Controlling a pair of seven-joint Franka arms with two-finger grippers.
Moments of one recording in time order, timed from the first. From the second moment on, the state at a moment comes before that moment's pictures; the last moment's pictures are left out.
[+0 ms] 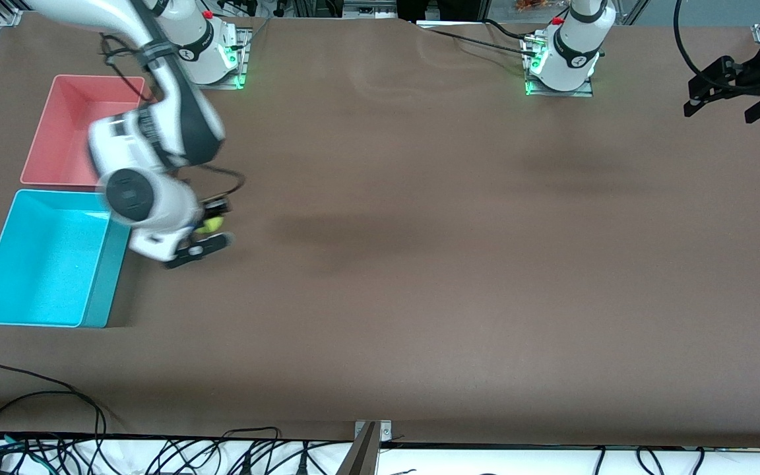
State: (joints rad) left arm -0.08 -0.15 0.08 -1.65 0.00 1.47 0.08; right arm 0.12 0.40 -0.12 -1.65 -0.08 1.76 -0.36
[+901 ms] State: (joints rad) left arm -0.06 -0.11 0.07 -1.62 0.00 1.46 0.07; right arm -0.12 0.55 -0.18 -1.67 -0.01 1.75 -0.52
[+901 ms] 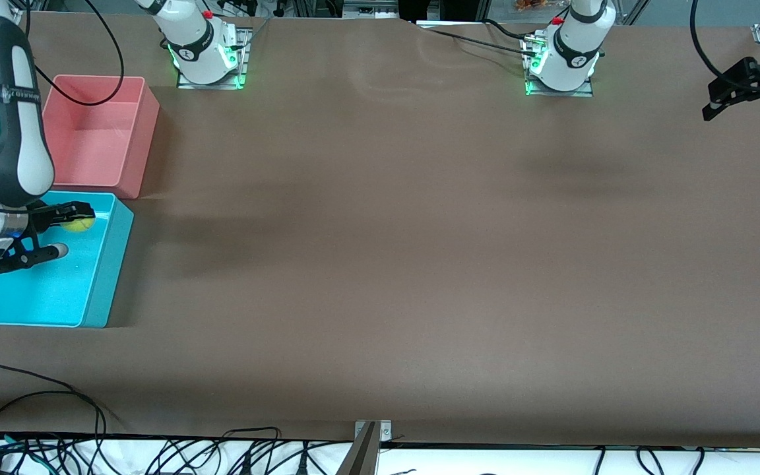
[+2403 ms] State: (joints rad) left arm -0.06 -0.10 0.07 -1.62 0.00 1.46 0.07; right arm -0.14 0.57 -0.17 -1.38 0.04 1.44 -0.58
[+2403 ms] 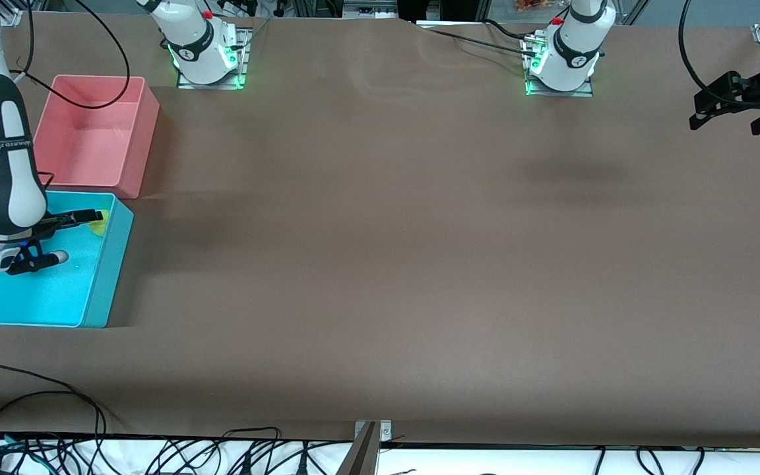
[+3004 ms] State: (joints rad) left arm -0.06 -0.10 0.07 -1.62 0.00 1.46 0.07; right arm 0.04 0.45 -0.17 -1.17 0.02 1.18 -0.42
